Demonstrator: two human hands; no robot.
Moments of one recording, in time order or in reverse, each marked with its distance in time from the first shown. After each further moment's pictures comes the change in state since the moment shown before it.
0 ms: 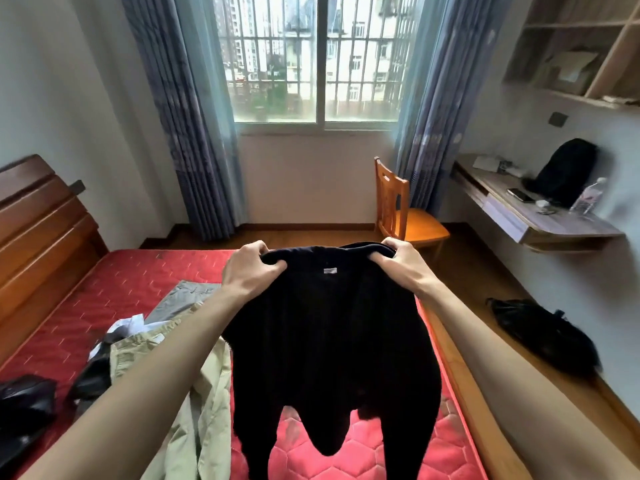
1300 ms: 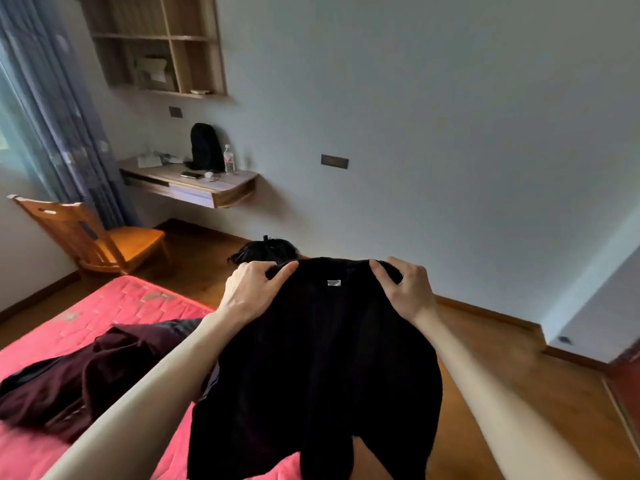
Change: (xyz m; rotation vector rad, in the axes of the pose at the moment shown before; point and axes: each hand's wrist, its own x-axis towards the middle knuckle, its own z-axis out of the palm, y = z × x) left_hand -0.273 0.181 0.063 -0.300 -0.661 1.008; right_hand -0.532 -0.014 -0.025 -0.396 1.156 0.312
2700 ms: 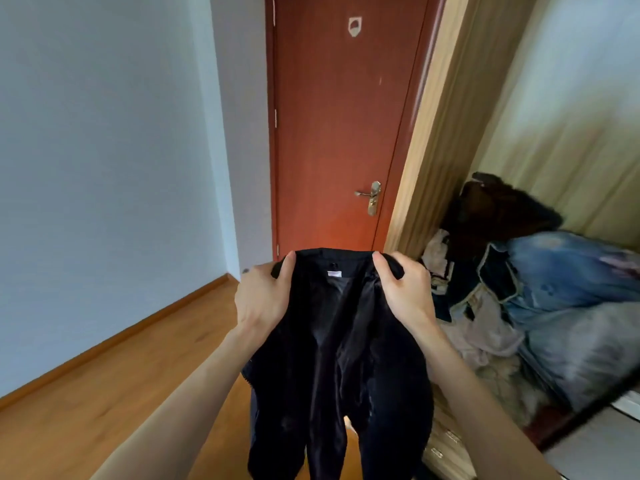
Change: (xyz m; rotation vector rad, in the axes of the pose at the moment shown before) left_hand -0.087 0.484 0.327 -0.624 -0.752 0.626; right_hand -0.238 0.098 -0.381 -0.511 1.042 0.752
